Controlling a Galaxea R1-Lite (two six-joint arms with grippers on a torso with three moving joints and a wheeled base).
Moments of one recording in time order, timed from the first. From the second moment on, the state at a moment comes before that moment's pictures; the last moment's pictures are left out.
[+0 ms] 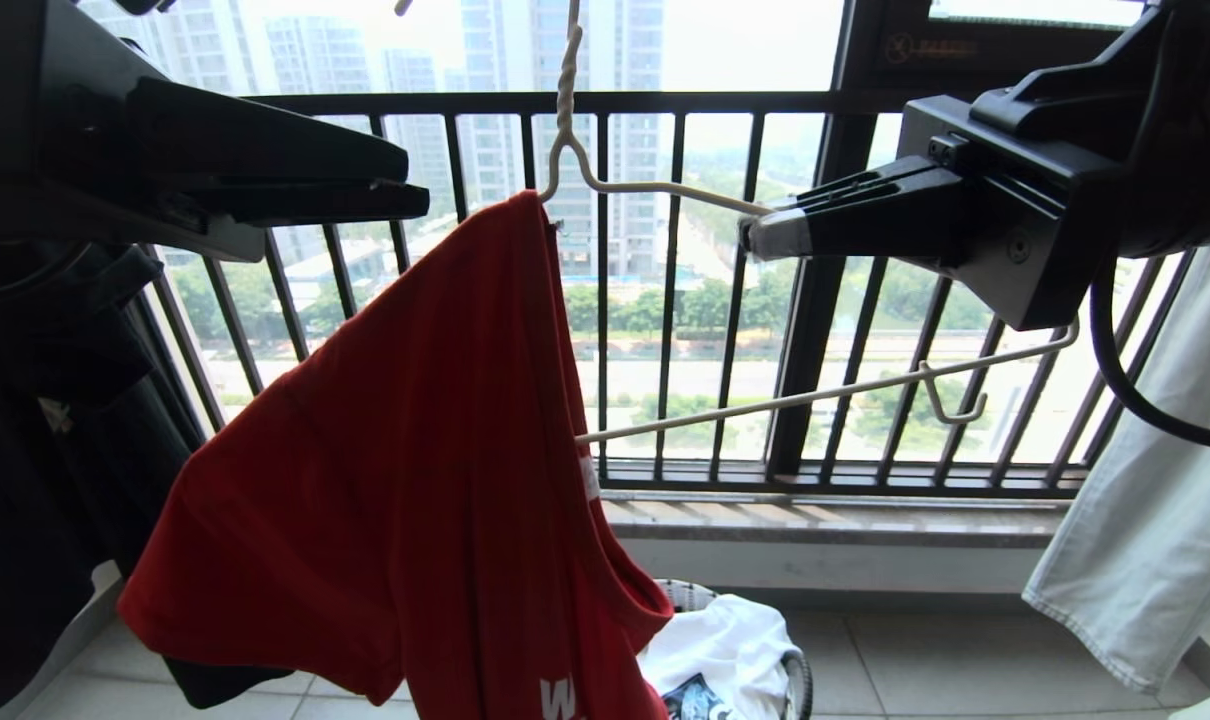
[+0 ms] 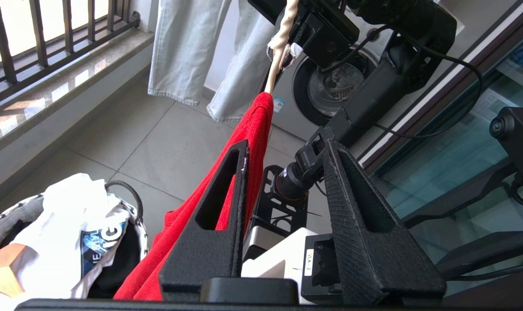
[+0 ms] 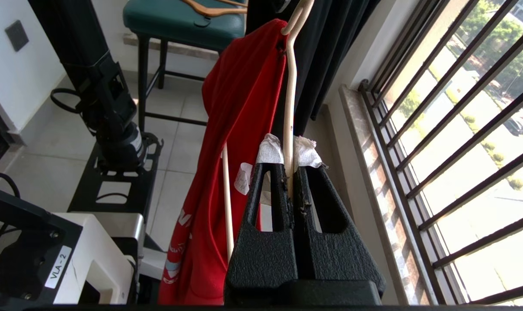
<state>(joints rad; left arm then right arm) -0.22 1.45 -1.56 0.33 -1.24 -0.21 0.46 1.59 -1.62 0.24 0.98 -0.35</state>
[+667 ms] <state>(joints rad) -0.28 1.47 -1.50 0.32 -1.22 -0.09 0.46 1.59 -1.66 0.25 0.99 -0.35</state>
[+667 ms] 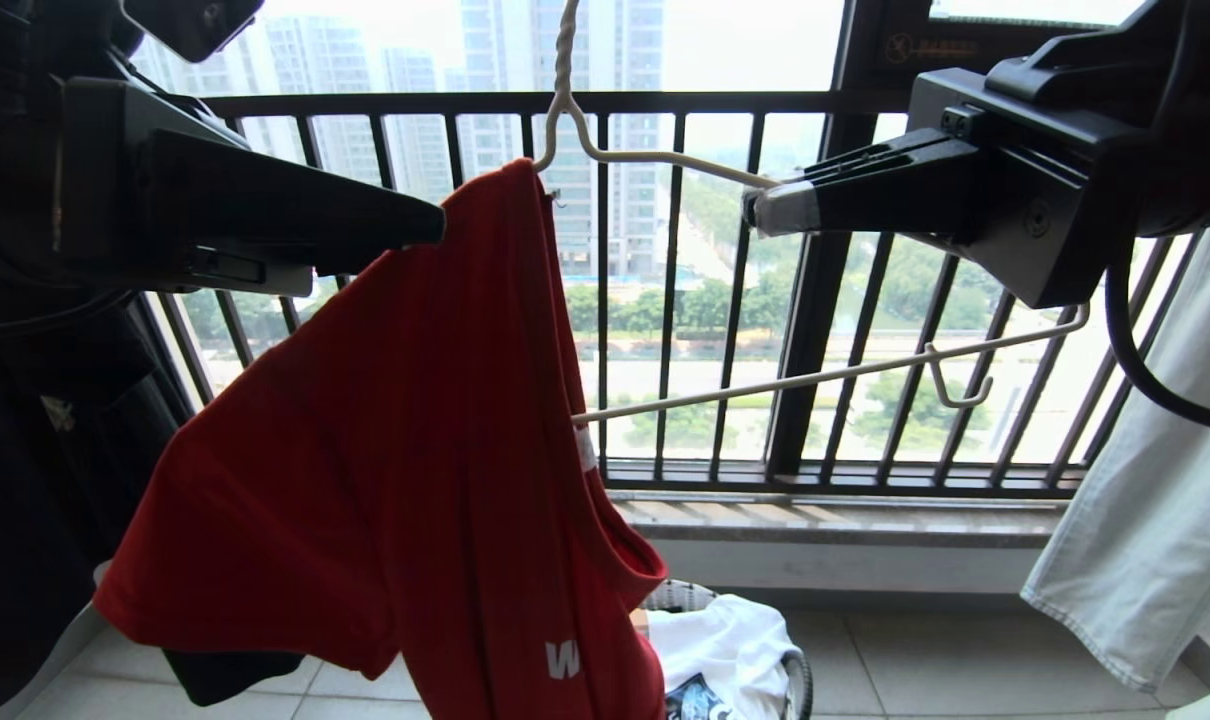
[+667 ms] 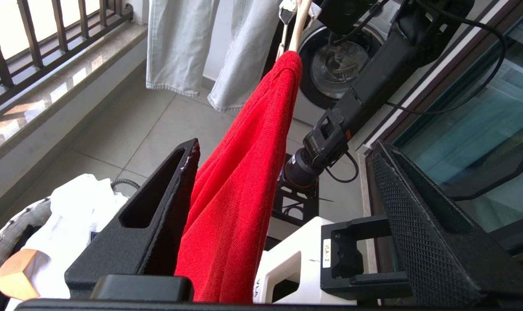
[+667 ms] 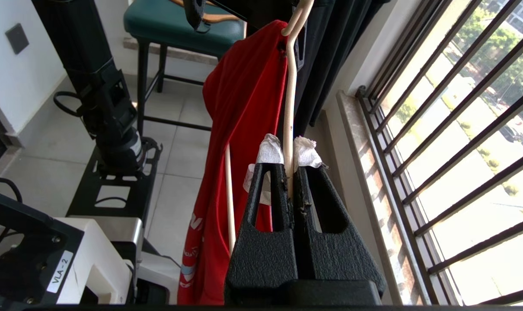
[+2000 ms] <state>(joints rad) -0.38 1.48 -1.47 0.32 -1.13 0.06 0.47 1.59 -1.68 0.25 0.99 -0.34</state>
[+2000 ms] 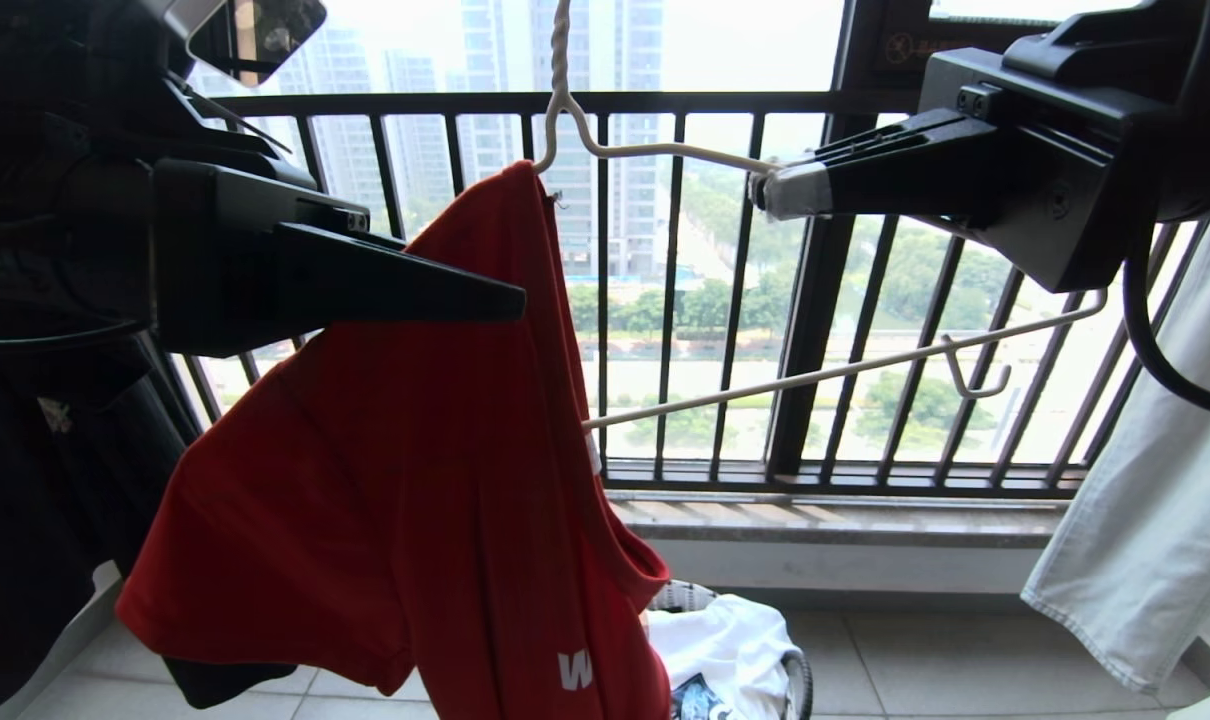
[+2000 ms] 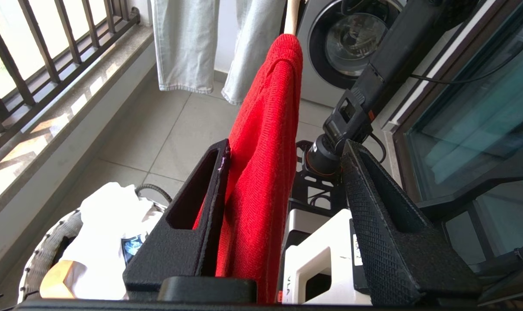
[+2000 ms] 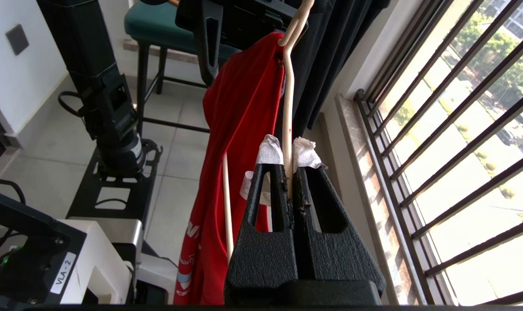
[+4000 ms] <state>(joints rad) -0.36 1.41 -1.44 0.31 -0.97 0.07 0.22 1.34 -1.51 0.35 0.89 0.17</state>
